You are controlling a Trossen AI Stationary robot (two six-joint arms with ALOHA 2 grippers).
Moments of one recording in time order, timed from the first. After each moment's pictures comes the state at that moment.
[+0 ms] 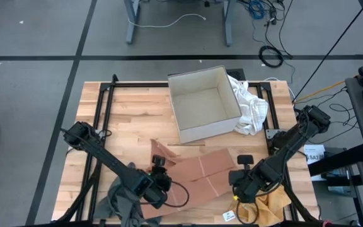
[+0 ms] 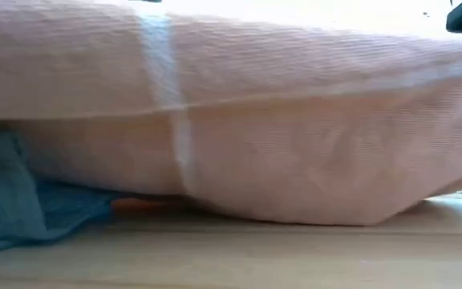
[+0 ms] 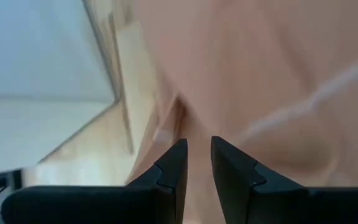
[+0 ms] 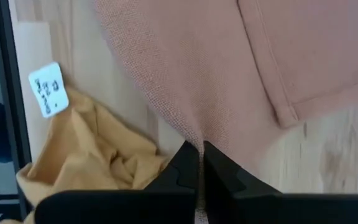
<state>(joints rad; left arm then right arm) -0.62 1.86 1.38 -0.91 -0.61 -0.25 0.77 1.53 1.18 -1.06 0.12 0.83</state>
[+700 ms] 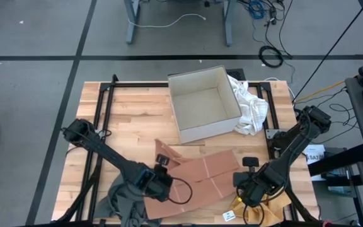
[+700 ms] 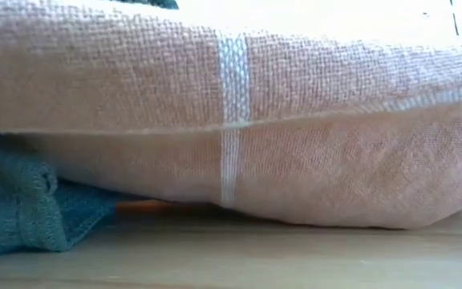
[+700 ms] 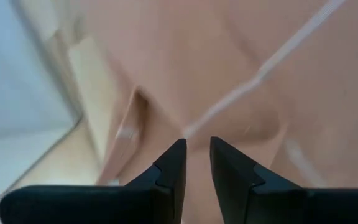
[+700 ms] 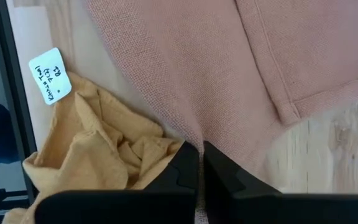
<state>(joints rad) -0.56 1.83 1.38 -0.81 -0.37 -0.05 0.83 1.53 1.18 -1.08 0.13 0.93</state>
